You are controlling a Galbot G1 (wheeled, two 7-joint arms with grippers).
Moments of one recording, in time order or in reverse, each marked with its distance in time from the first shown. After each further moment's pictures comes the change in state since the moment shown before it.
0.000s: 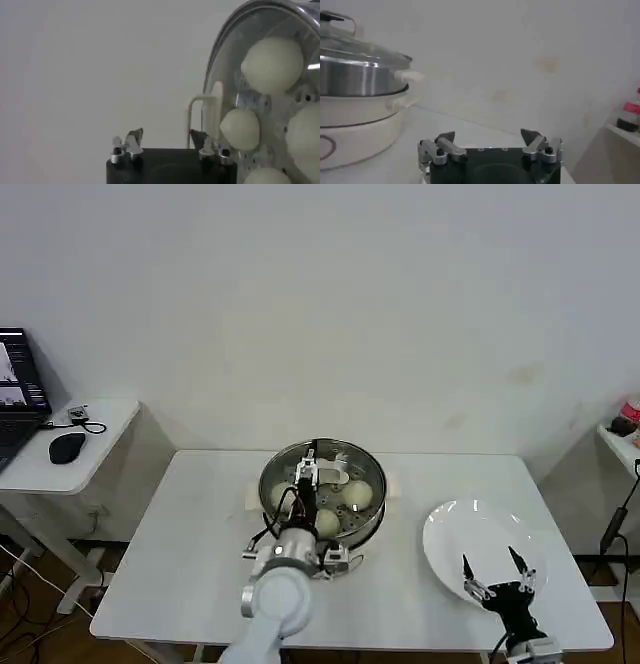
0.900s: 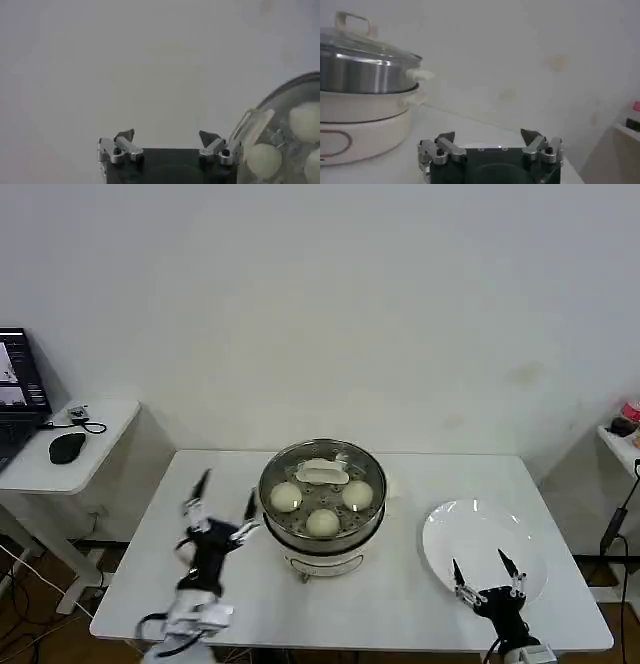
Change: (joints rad) left arm 0.417 0.154 -0.368 -0.237 -1.068 -0.334 -0.433; right arm -0.048 -0.035 -0.051 0.027 0.034 0.020 0.026
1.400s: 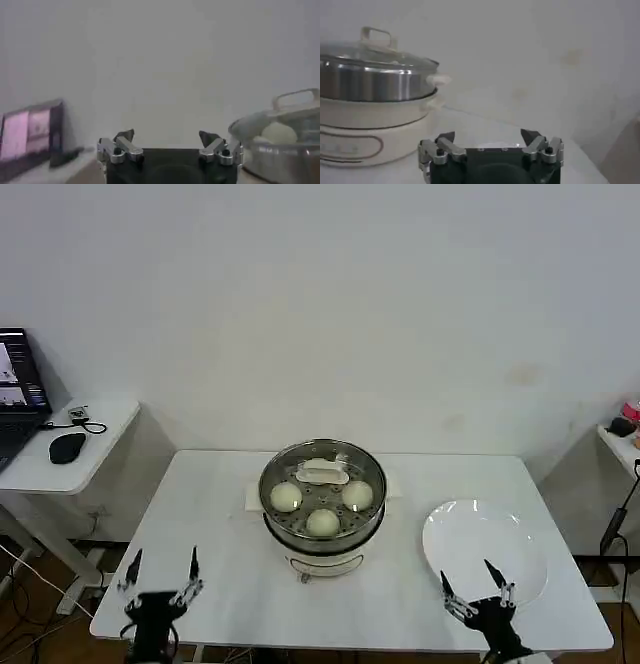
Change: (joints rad) left arm 0.304 -0.012 -0.147 0.005 -0.511 -0.163 -0.080; right arm -0.079 -0.070 -0.066 0.063 0.101 -0.058 0.027
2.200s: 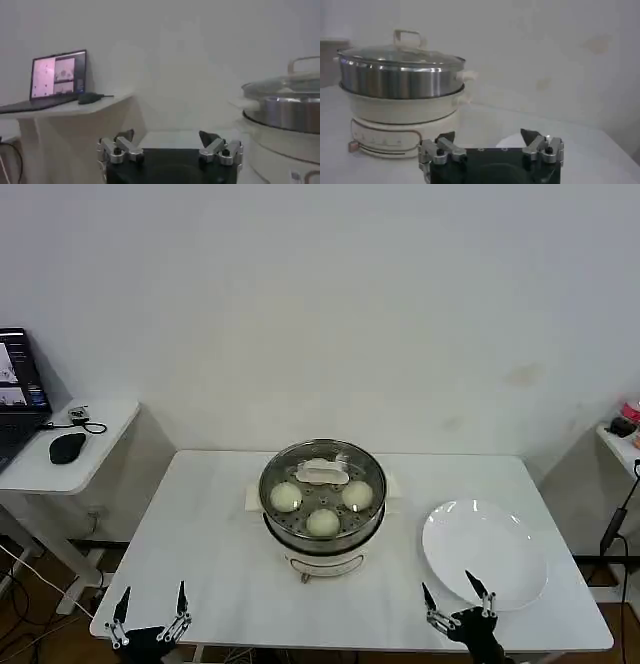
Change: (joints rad) left arm 0.108 -0.011 -0.033 0.047 -0.060 -0.082 0.003; right arm -0.041 -0.005 -0.064 0.021 -0.012 -0.010 0.004
